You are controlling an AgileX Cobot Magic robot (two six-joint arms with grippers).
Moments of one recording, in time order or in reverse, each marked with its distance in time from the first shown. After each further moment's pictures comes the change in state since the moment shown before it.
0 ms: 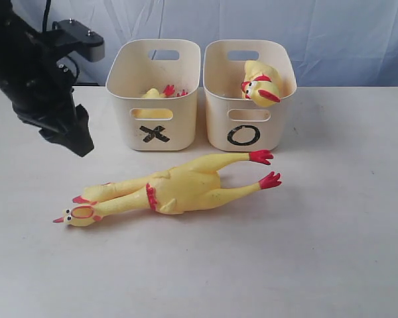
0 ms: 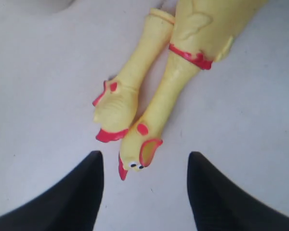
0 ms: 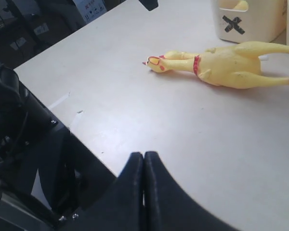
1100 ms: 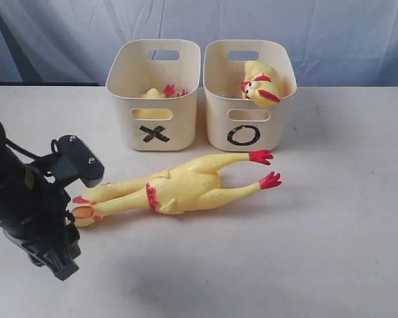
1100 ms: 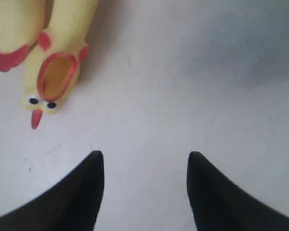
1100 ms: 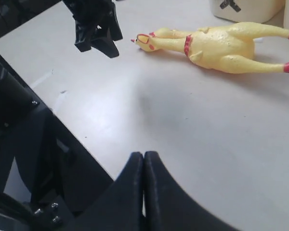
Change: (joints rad) left arm -0.197 -0.202 0.596 0.154 -0.371 -0.212; right arm 0.000 0.198 0.000 -0.005 -0.045 -0.124
